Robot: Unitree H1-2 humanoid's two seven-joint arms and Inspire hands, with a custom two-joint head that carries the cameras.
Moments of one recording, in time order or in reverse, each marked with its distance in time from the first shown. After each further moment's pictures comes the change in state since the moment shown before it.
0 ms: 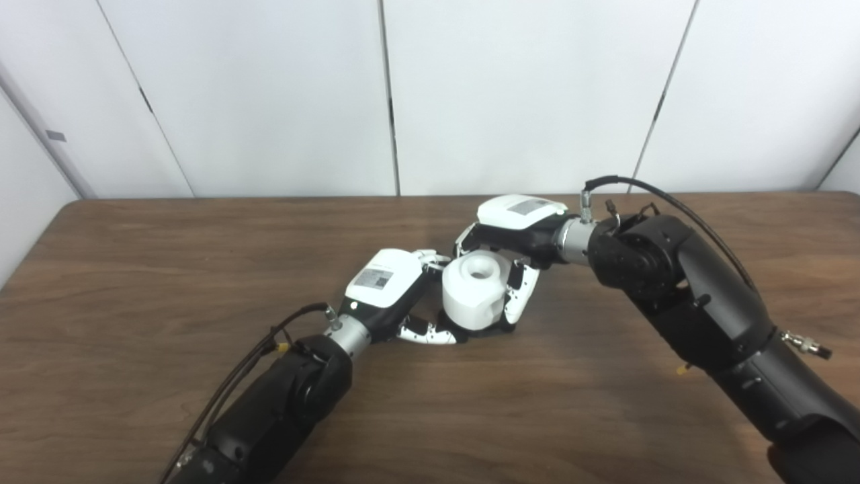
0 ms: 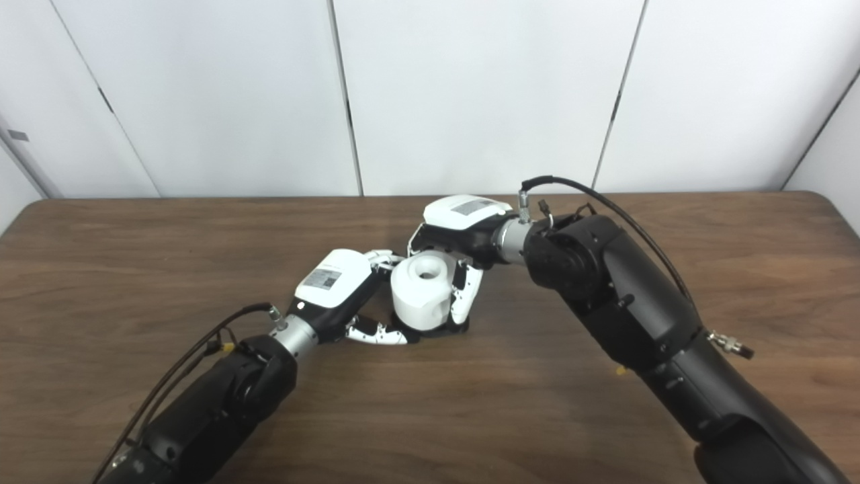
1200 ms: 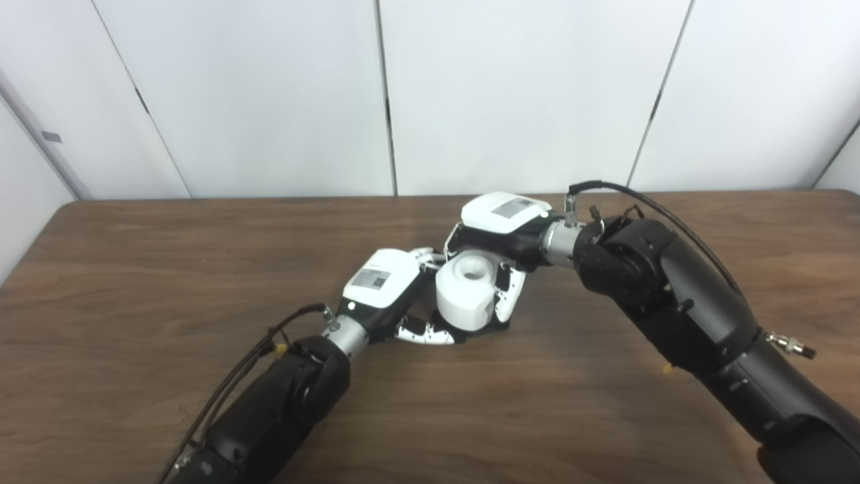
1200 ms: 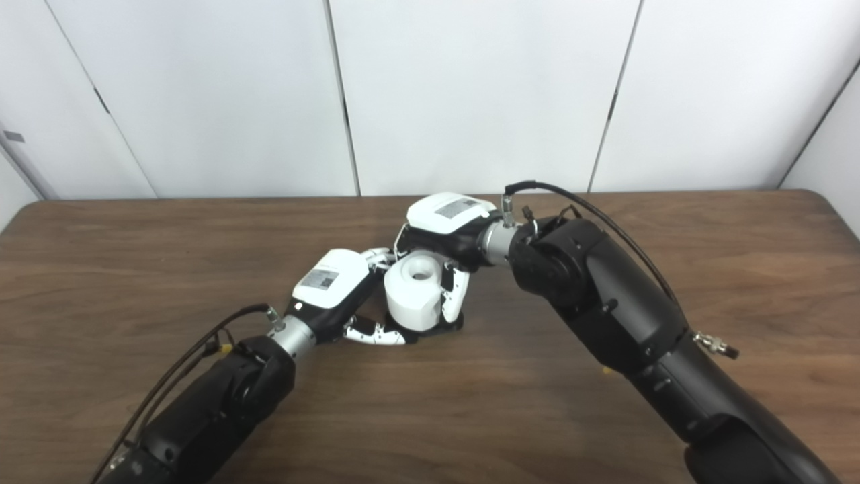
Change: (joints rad) left arm -0.002 -0.001 -0.005 0.000 0.000 0.006 0.006; right arm 0.000 0.018 0.028 0.005 -0.054 -0.064 -0.054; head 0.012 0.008
